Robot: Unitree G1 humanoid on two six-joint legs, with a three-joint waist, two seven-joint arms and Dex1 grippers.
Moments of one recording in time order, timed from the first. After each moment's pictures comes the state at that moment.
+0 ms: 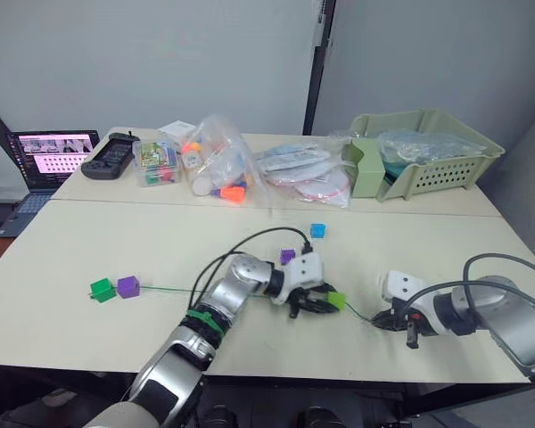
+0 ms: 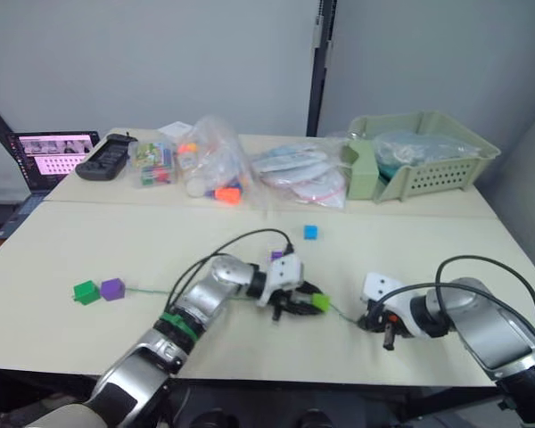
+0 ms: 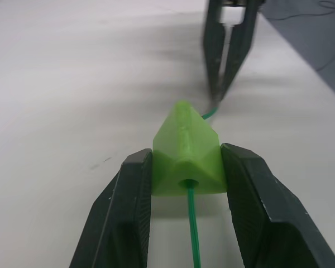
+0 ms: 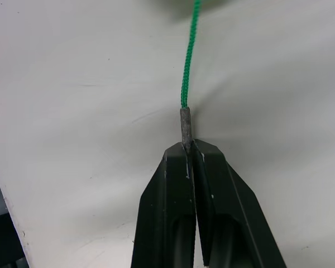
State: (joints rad) left arm -0.75 0.19 -0.33 0.51 -0.03 0.05 -1.19; right arm -0.25 -1.03 0.19 -0.24 0.20 0.65 1.14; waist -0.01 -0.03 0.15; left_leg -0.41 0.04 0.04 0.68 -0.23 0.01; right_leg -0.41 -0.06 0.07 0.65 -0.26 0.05
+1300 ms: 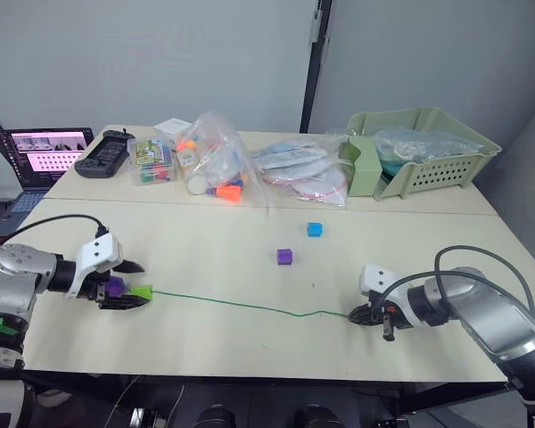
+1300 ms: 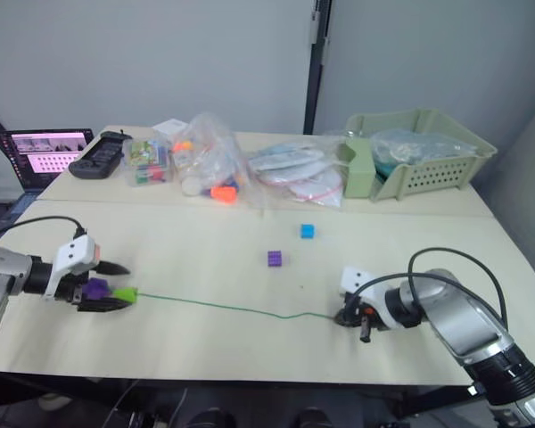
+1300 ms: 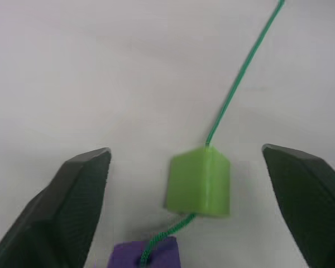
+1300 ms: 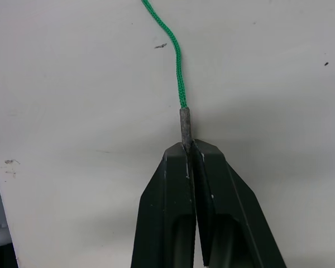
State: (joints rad) left arm -0.58 0.99 -0.02 0.61 -0.17 0.00 -1.52; right arm -0.37 -0.93 0.27 -0.23 0.18 0.71 1.18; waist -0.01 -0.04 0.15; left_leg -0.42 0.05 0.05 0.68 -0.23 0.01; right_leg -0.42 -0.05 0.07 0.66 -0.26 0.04
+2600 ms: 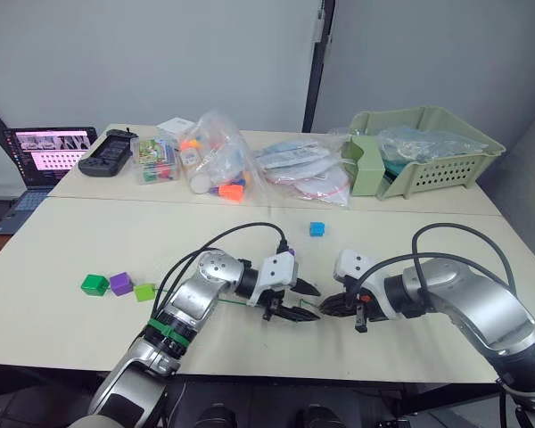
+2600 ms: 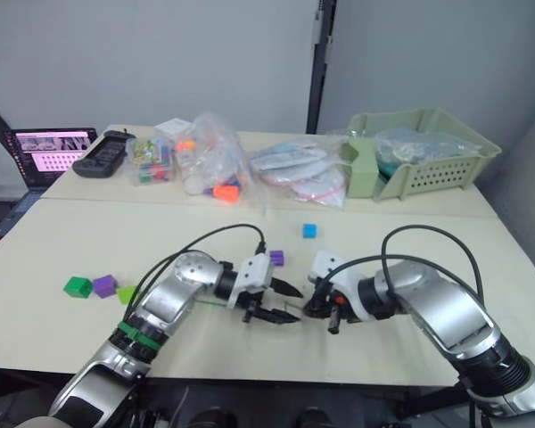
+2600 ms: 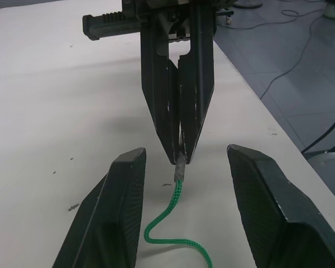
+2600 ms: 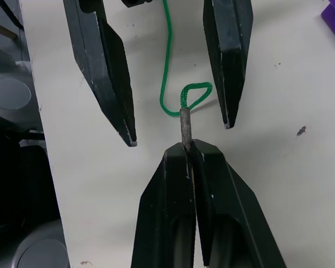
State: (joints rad) left arm -0.64 0.31 -0.39 0.21 -0.16 0.13 -1.31; right arm -0.49 -0.86 0.27 -0.47 0.38 1.03 1.04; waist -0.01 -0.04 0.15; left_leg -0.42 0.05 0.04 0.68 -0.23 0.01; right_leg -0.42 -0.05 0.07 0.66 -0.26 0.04
